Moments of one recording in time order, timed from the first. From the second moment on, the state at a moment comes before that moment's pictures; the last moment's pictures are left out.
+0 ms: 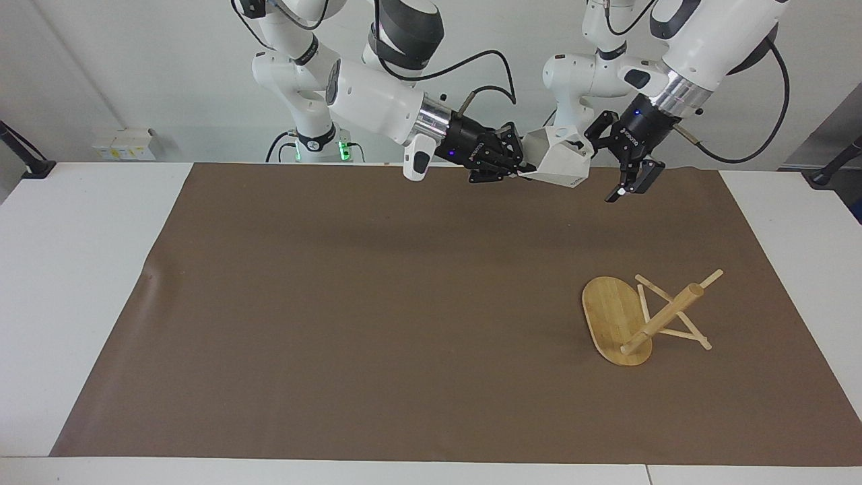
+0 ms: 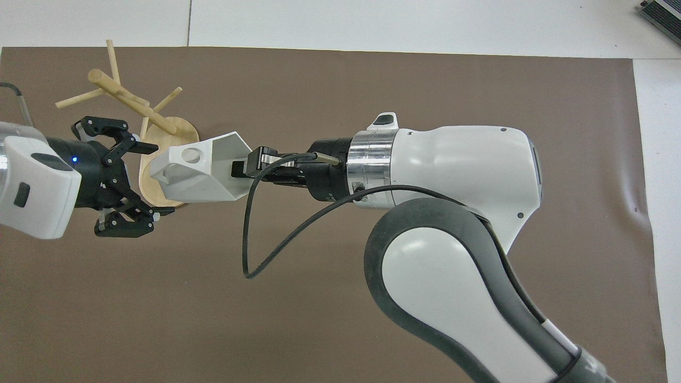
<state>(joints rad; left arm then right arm) -0.20 -0.16 -0.01 -1.82 -0.38 1.83 1.17 0.02 0.20 0.62 -1.67 1.06 2.38 0.07</state>
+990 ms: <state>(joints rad) -0.22 -0.17 -0.05 -1.82 -0.49 1.85 1.16 0.01 0.20 0.62 -1.67 1.06 2.37 0.07</state>
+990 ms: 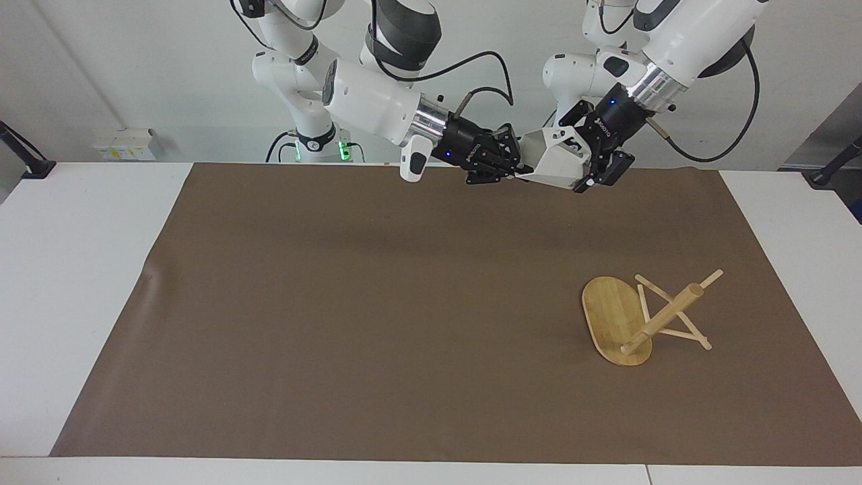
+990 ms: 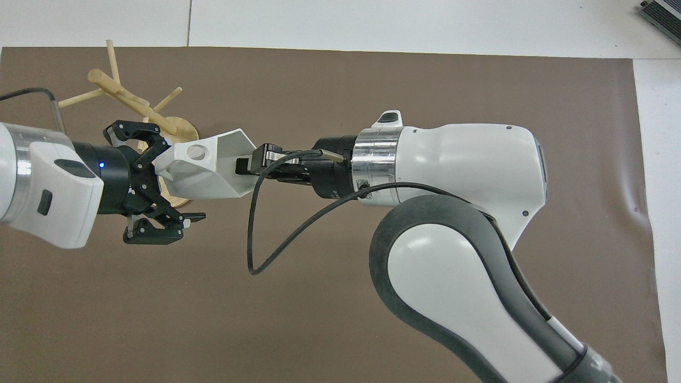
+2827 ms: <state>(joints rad) -0.21 -0.22 -0.02 -1.93 -0.67 1.95 1.21 0.01 0.19 0.62 -1.68 1.06 2.37 0.07</state>
